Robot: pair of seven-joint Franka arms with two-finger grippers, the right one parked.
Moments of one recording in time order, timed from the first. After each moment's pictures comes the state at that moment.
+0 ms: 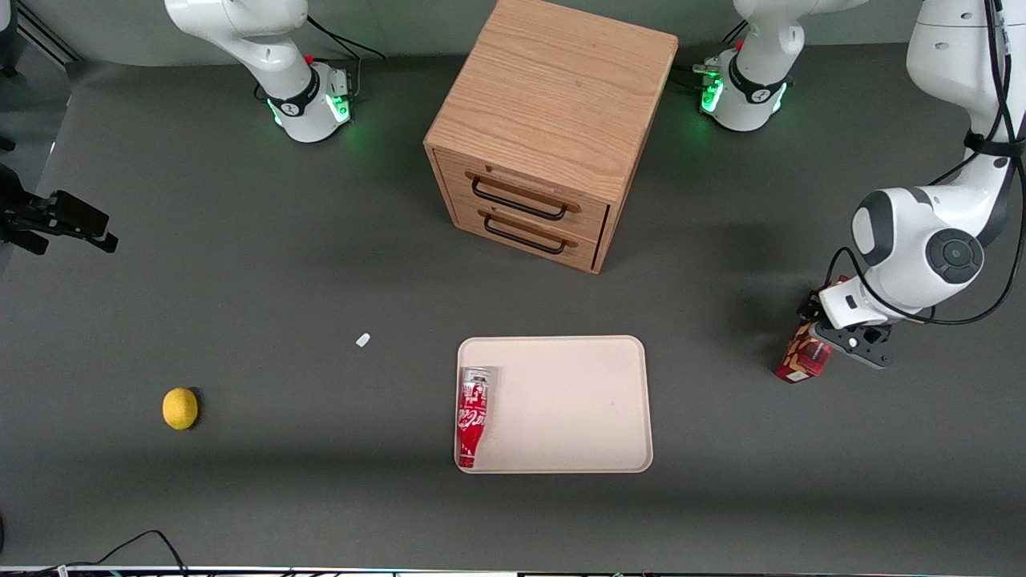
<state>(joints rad) 0.12 0.36 -0.04 -2.12 0.07 2.51 0.57</state>
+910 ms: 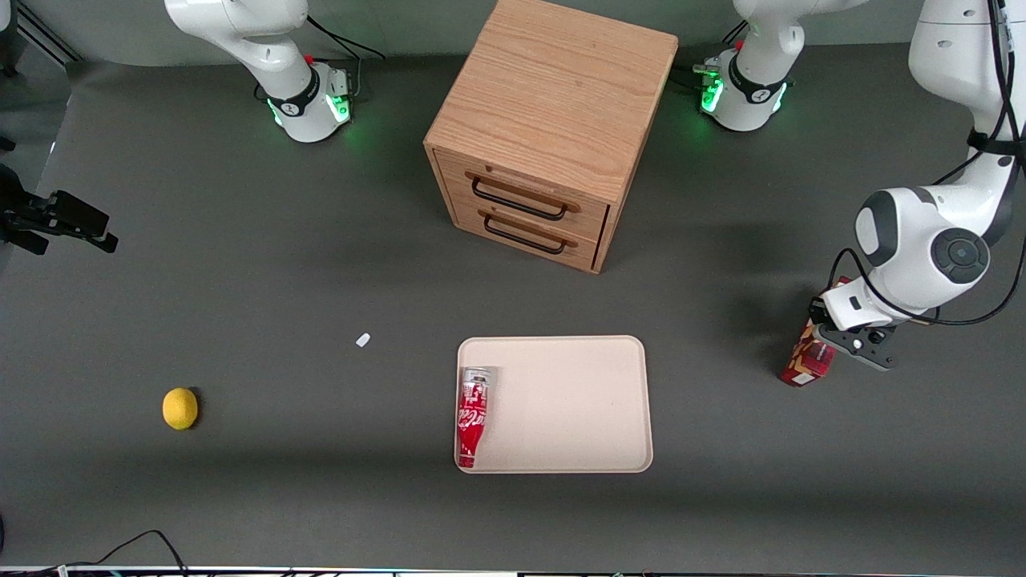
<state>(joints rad) 0.12 0.35 -0.04 -2.09 0.06 2.47 0.57</state>
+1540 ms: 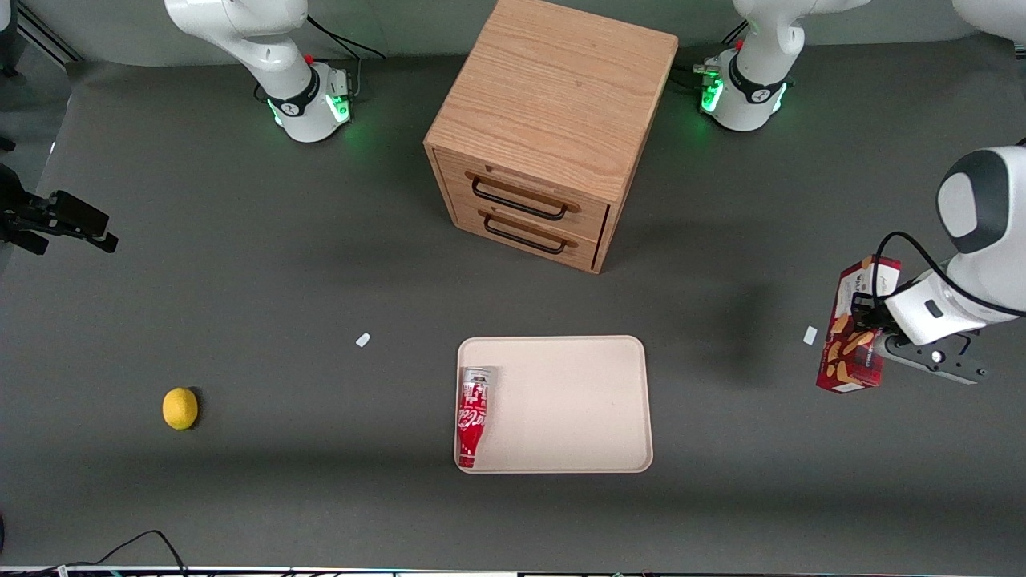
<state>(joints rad) 0.06 0.27 -0.07 -1.65 -0.01 1.87 0.30</state>
